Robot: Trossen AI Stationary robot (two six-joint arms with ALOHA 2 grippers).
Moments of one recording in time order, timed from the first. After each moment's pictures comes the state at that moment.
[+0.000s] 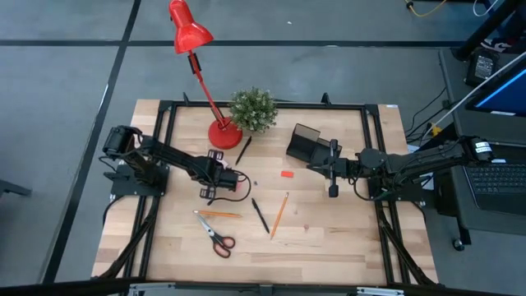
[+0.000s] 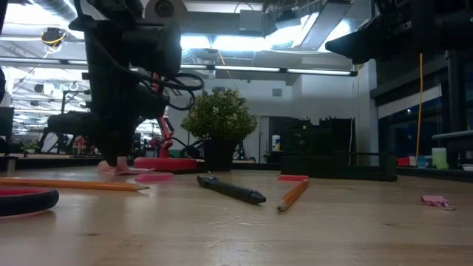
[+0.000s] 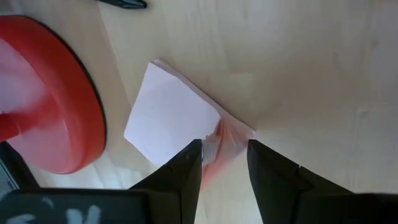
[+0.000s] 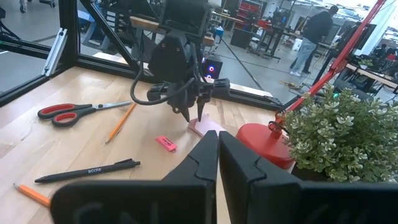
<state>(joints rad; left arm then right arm) -0.10 1.64 0.88 -0.86 -0.41 0.01 0.10 0.85 0.29 0.49 0.16 -0.24</state>
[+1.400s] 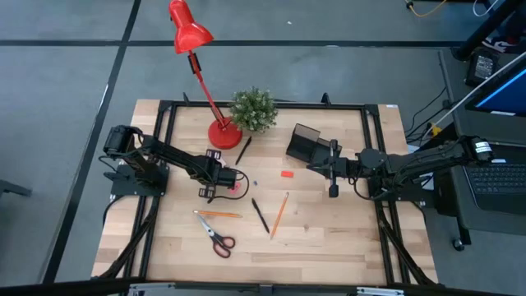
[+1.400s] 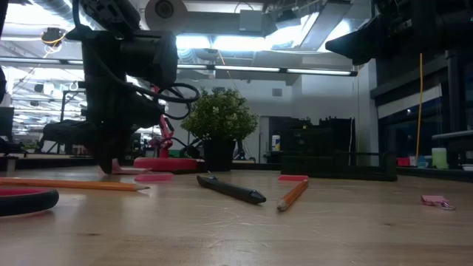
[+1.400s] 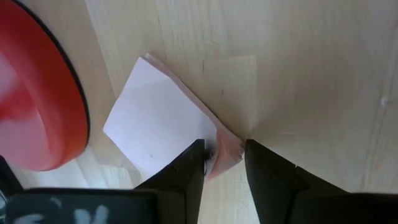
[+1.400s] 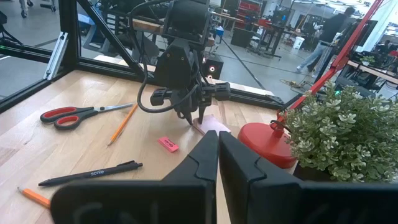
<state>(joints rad) -0.08 1.64 0.83 -0.81 -0.39 0.00 0.10 0.85 0.29 0.49 0.16 -0.21</state>
